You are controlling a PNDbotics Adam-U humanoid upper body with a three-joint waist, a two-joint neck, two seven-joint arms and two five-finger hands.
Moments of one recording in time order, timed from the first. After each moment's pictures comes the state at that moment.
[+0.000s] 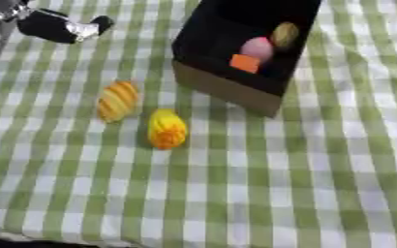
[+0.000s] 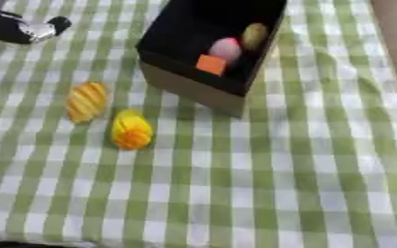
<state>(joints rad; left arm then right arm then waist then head) -0.85 0.70 -0.22 -1.41 -0.57 -0.24 -0.28 -0.64 -0.70 -0.07 -1.98 -0.27 -0.43 0.01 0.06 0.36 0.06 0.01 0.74</state>
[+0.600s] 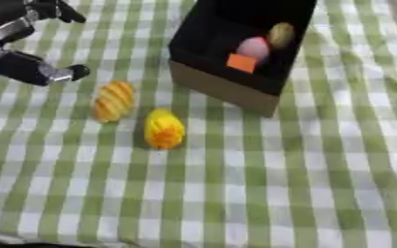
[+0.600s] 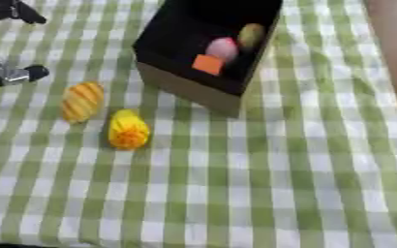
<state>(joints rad) -0.68 0.80 -0.24 -1.52 -0.46 -0.23 -0.35 -0.62 -0.71 -0.08 -1.98 -0.25 -0.43 0.00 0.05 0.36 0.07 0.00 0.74</state>
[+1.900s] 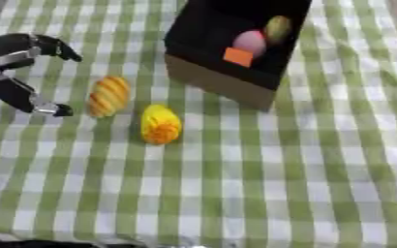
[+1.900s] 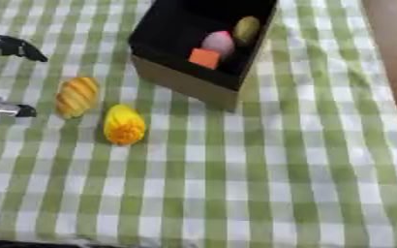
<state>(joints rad) -0.71 0.76 -0.27 -1.30 -0.48 -0.36 -0.54 -0.62 -0.71 -0.09 -1.98 -0.25 -0.42 0.00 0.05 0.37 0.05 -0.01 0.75</state>
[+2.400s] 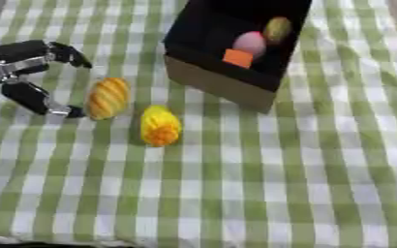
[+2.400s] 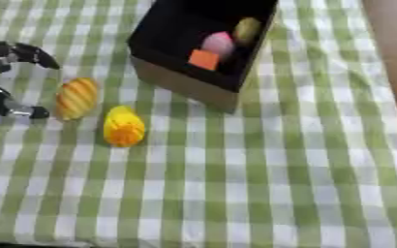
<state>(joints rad) -0.78 0.69 -0.27 -1.25 -0.48 -0.36 -0.54 -0.62 -0.71 -0.09 -1.98 -0.25 -0.41 0.01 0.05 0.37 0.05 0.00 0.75</state>
